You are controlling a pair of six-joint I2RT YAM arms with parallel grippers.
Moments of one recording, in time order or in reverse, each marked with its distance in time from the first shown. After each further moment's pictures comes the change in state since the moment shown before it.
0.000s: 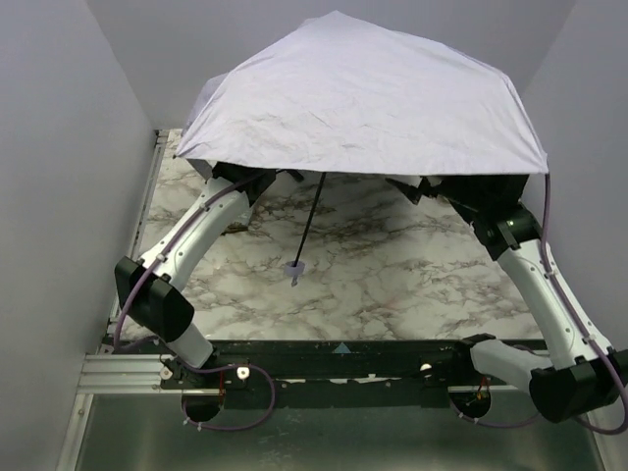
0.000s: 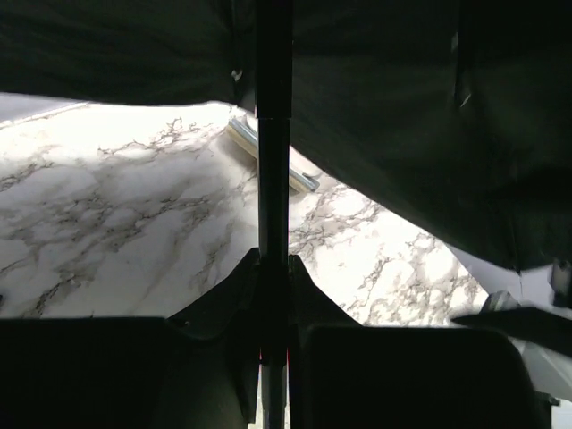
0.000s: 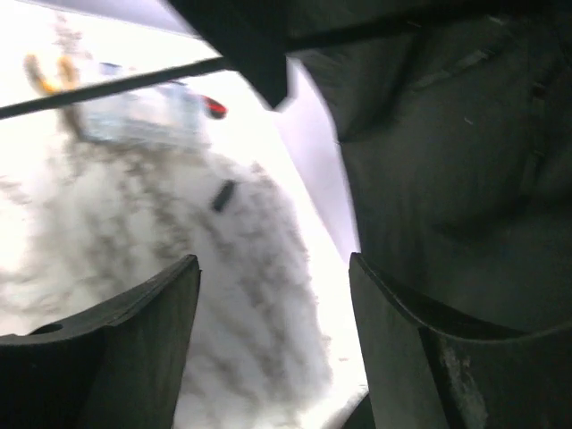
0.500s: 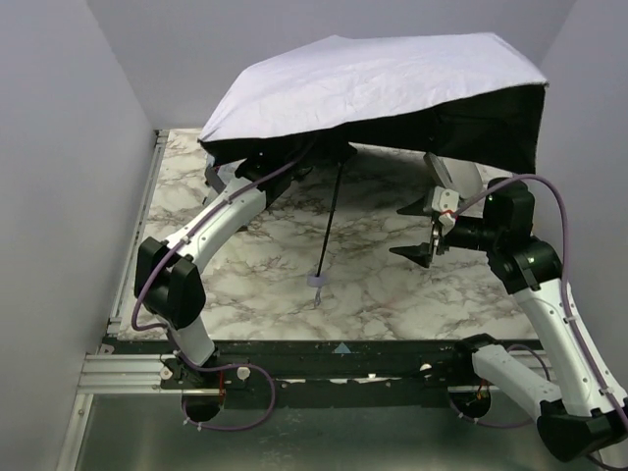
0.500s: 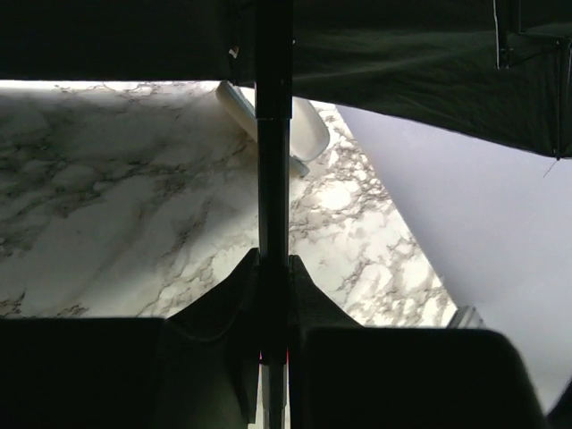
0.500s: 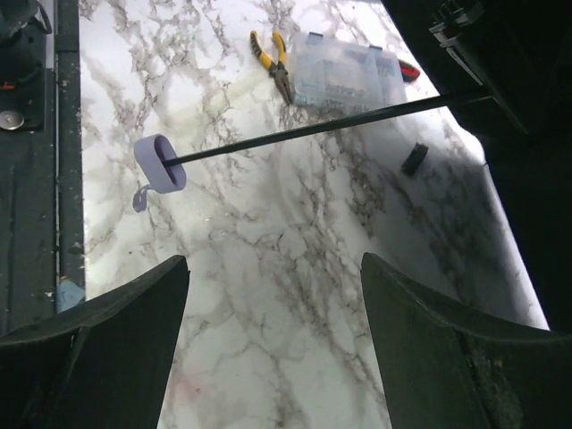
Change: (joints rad) left arm -0.029 0.122 -0.049 0.097 -0.020 -0.146; right arm 0.003 -0.250 -0.111 -0.492 -0.249 0.027
